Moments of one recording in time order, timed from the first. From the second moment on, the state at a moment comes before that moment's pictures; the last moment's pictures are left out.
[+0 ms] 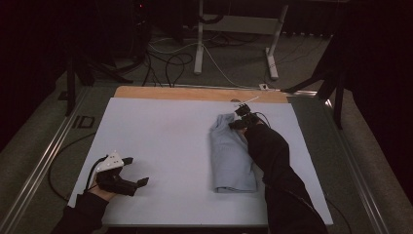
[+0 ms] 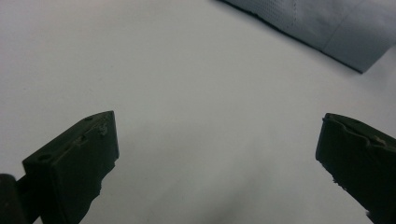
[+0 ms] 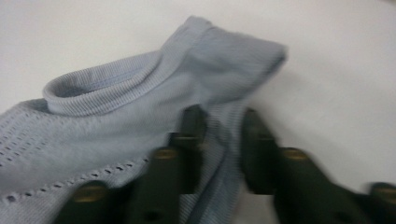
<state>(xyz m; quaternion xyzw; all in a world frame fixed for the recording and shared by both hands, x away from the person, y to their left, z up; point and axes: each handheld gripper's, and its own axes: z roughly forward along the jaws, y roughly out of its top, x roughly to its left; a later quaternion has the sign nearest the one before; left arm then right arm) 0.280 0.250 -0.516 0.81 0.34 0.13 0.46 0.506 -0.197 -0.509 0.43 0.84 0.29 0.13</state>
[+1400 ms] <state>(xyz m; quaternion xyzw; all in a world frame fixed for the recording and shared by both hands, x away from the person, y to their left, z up) 0.283 0.246 -0.516 0.81 0.34 0.14 0.47 0.472 -0.201 -0.472 0.42 0.84 0.32 0.15</state>
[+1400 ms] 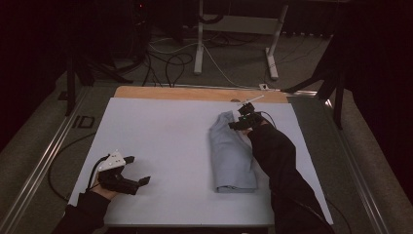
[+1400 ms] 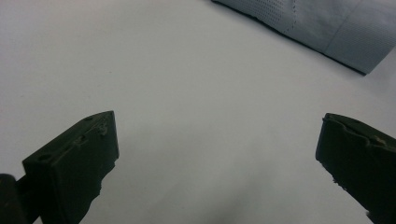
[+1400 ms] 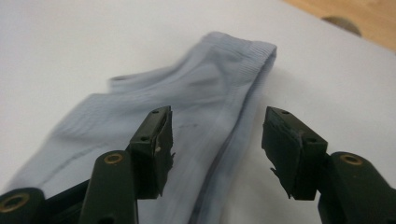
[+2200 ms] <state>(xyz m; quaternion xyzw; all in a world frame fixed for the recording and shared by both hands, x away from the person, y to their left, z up) 0.283 0.244 -0.516 0.81 0.34 0.14 0.46 0.314 -0.195 -0.473 0.30 0.87 0.39 0.08</state>
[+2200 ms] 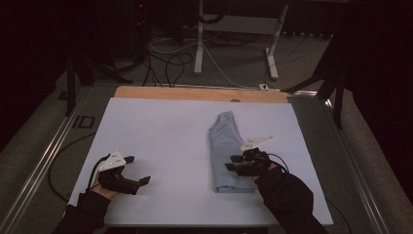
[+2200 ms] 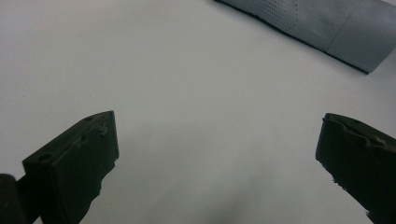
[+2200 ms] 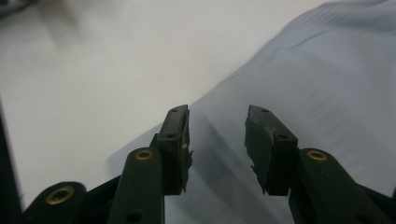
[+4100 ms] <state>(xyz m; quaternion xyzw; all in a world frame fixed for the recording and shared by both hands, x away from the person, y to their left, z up) 0.281 0.246 -0.516 0.81 0.33 0.14 0.46 0.293 -0.194 -0.502 0.26 0.89 0.38 0.06</state>
